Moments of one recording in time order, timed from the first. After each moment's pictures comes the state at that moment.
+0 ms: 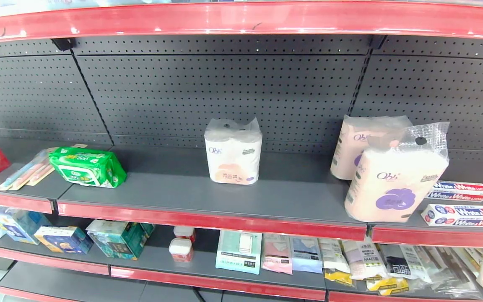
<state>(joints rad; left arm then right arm) 0.00 0.00 0.00 0.00 0.04 0.00 -0.29 0.52 -0.31 -0.10 0.07 -0.25</state>
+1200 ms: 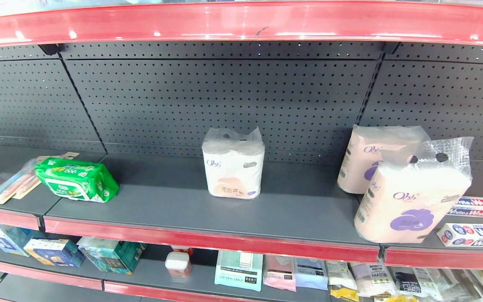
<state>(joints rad) 0.00 0.01 0.00 0.00 0.00 0.03 -0.29 0.36 -0.27 -0.10 0.06 -0.19</state>
